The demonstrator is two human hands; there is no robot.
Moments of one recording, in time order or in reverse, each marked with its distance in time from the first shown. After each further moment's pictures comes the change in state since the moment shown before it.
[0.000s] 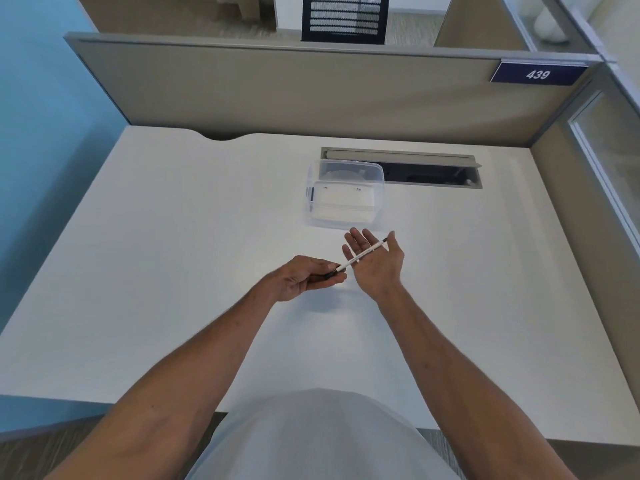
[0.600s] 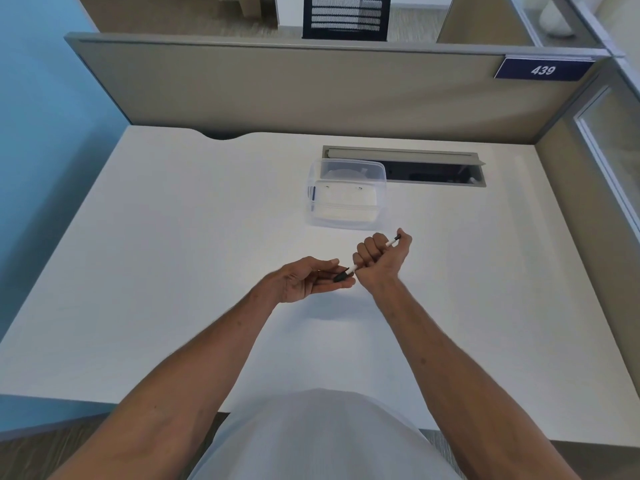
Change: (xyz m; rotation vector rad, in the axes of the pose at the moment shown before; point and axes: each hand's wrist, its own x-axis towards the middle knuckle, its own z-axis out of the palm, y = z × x) left_hand 0.000 0.003 0.001 -0.136 -0.116 -0.130; right_hand 0.001 0.001 0.010 -0.035 0.105 -0.033
